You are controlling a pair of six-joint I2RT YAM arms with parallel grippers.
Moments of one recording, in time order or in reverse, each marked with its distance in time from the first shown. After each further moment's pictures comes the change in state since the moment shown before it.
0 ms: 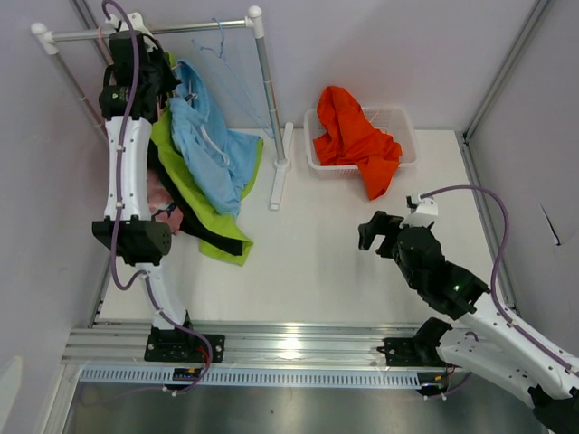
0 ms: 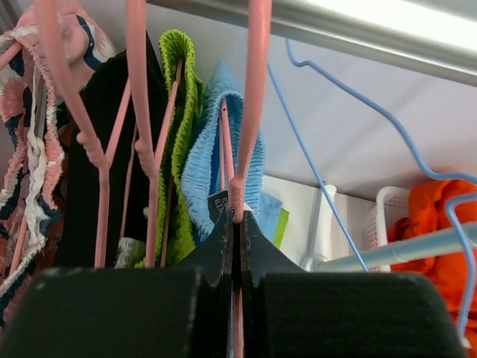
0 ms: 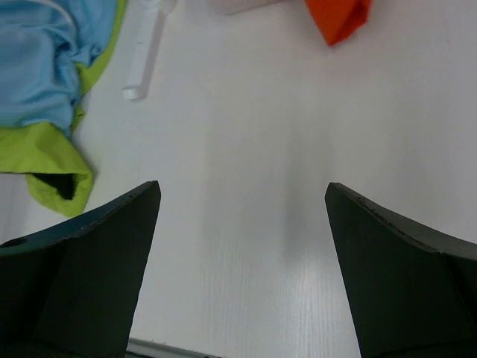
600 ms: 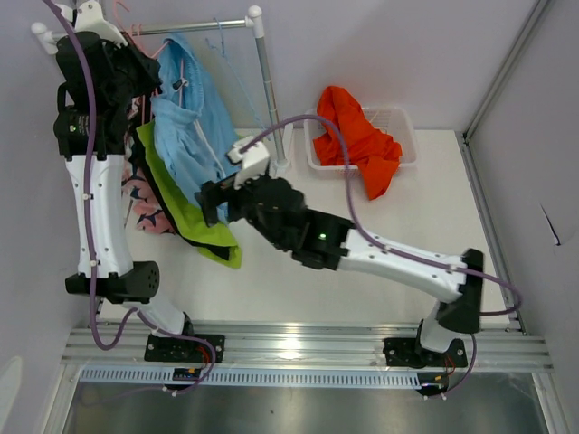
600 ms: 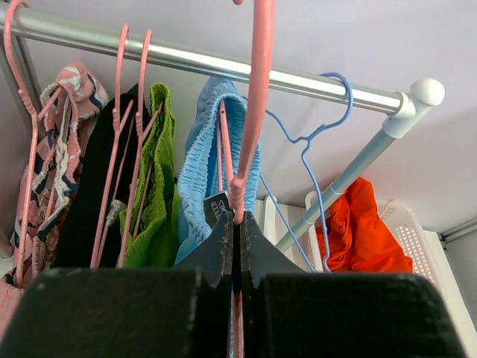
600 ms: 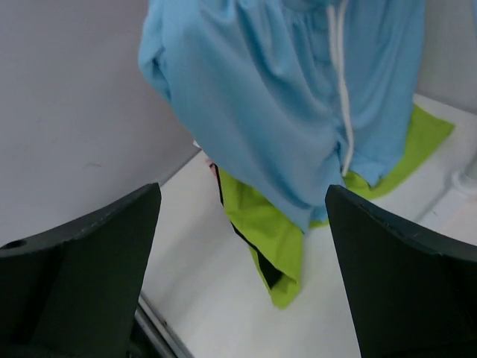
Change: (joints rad) left arm -0.018 -0.354 -0.124 -0.032 0.072 -0.035; right arm 0.475 0.936 0.991 0.368 -0.088 -0.397
